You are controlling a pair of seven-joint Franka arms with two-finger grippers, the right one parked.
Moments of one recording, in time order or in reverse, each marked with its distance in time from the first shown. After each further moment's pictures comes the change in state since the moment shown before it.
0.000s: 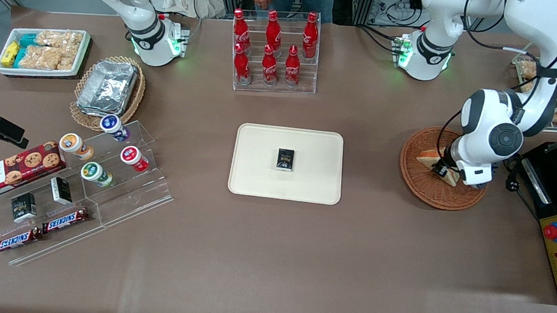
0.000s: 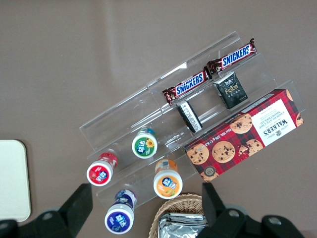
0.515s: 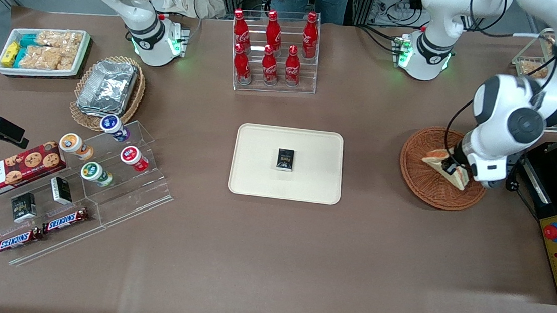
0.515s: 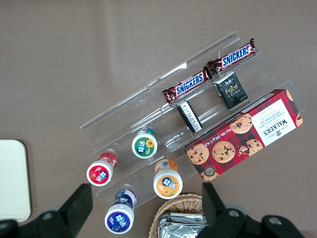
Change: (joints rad) arm -0.004 -0.153 -0.039 0.127 0.002 -0.215 0.126
